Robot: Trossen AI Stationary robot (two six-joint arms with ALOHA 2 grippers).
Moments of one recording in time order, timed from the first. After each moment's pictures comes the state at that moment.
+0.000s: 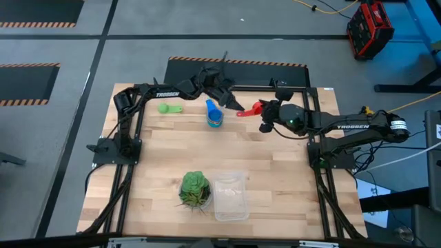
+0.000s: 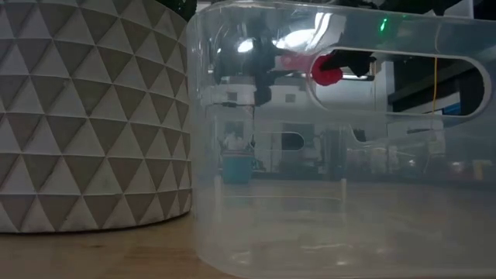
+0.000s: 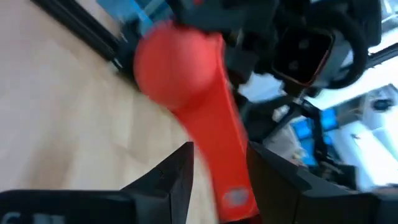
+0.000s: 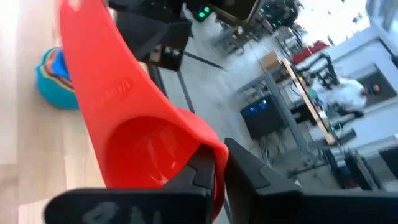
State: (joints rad) left arm 0.54 1.95 1.41 0.36 1.02 -0.83; right arm -0.10 1.09 0.77 -0.10 0.70 -0.55
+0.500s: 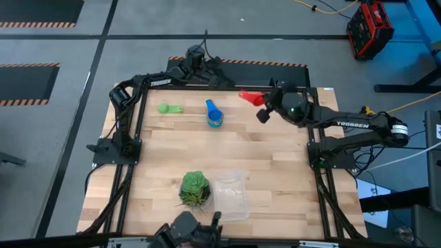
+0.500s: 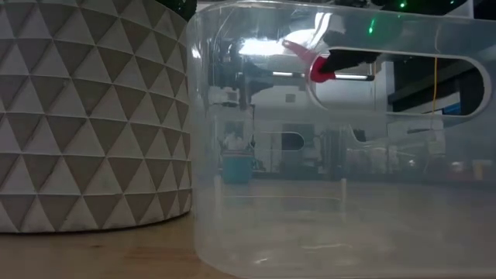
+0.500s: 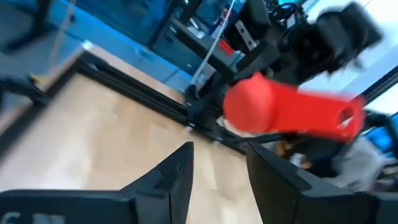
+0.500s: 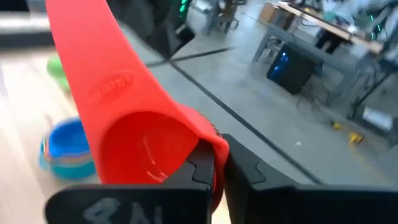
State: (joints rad) left arm 0.75 1.95 1.41 0.40 1.01 -0.50; right arm -0.27 1.08 0.77 -0.05 0.56 -0.05
